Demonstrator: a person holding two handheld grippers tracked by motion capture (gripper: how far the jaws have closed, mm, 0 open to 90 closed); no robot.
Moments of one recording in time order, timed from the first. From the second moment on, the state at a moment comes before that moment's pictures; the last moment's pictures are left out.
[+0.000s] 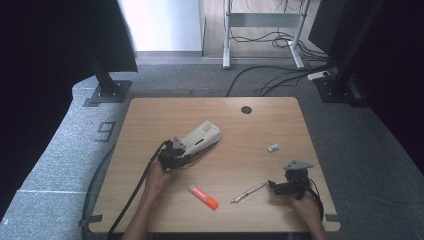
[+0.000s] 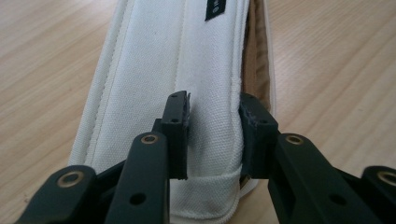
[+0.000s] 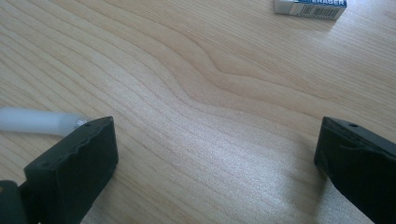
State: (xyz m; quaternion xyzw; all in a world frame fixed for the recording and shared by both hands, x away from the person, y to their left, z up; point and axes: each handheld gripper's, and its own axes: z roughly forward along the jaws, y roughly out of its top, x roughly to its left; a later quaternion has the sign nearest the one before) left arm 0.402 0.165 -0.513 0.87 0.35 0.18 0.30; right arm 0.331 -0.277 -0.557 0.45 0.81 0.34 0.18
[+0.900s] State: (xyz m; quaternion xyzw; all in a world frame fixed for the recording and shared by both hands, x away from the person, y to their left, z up) left arm 0.388 0.199 -0.484 0.82 0.39 0.08 0.42; right arm 0.331 -0.277 -0.557 0.45 0.81 0.34 0.18
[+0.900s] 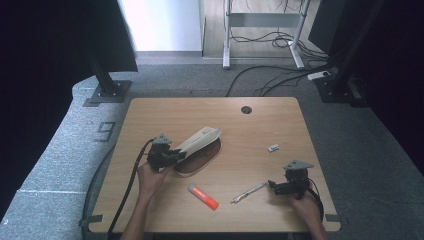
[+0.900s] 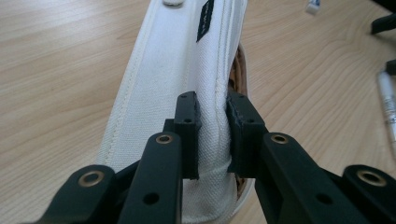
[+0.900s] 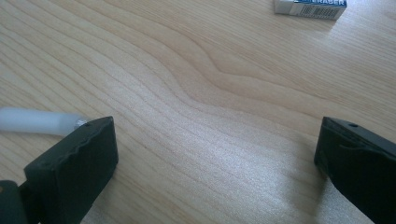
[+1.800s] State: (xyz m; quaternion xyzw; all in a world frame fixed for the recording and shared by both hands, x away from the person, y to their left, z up) left arm 0.386 0.213 -0.483 0.80 0.39 0.04 0.45; right arm 0.332 -0.277 -0.556 0.45 0.81 0.34 0.18
